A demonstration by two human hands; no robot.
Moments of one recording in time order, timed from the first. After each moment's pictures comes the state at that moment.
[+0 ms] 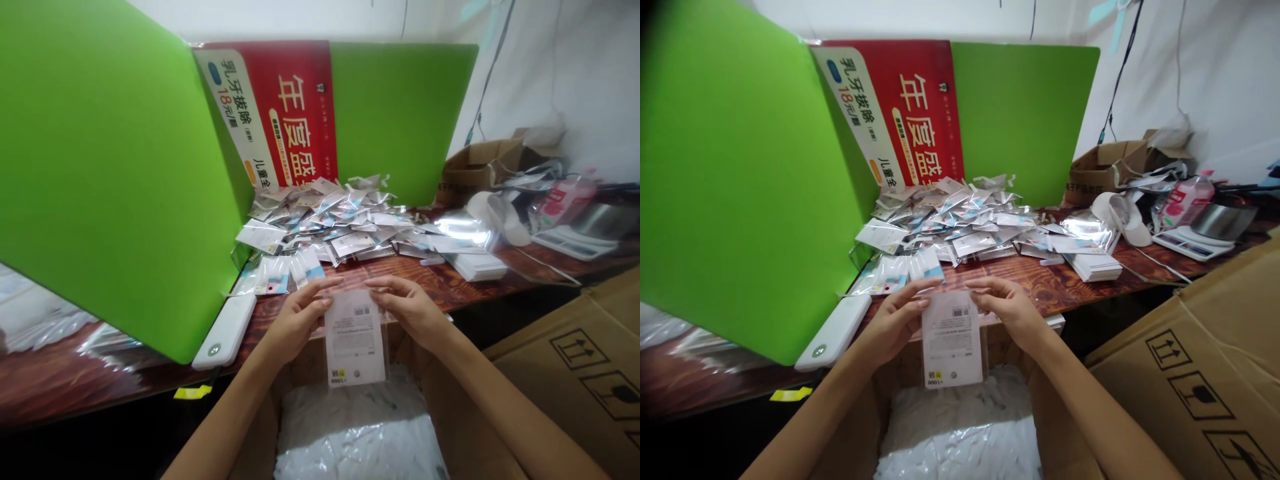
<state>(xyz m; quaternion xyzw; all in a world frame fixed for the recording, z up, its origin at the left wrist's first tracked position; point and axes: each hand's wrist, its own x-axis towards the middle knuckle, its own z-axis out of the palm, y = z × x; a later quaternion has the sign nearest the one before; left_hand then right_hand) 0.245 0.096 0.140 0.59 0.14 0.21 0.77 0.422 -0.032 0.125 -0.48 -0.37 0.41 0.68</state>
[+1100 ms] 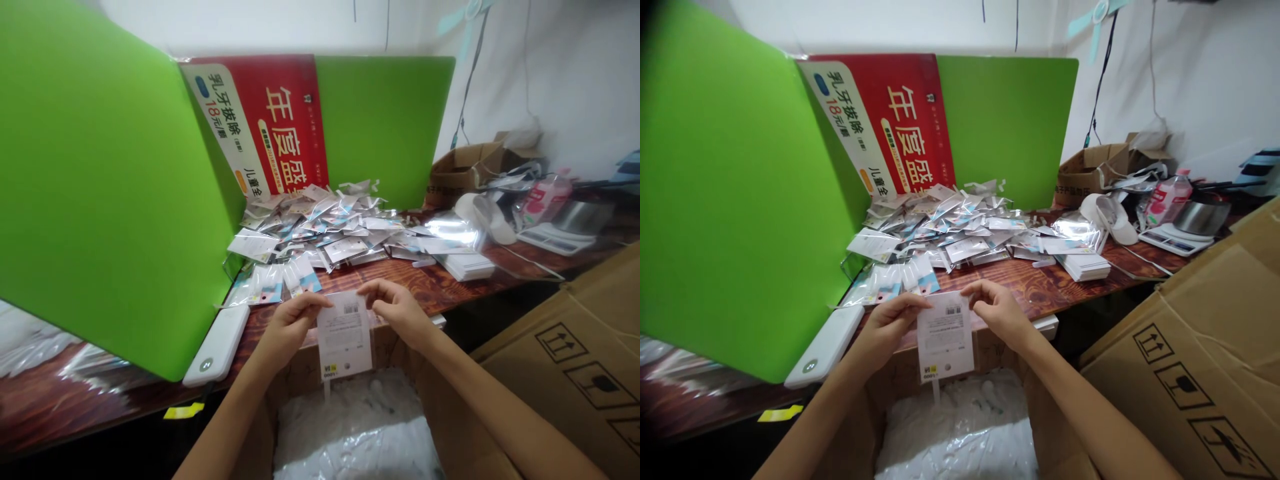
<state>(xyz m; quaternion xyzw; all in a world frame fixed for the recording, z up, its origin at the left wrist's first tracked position) 0.247 0.100 0.141 0.77 0.18 0.30 0.54 0.417 -0.029 0.131 -0.57 -0.43 0.29 0.64</state>
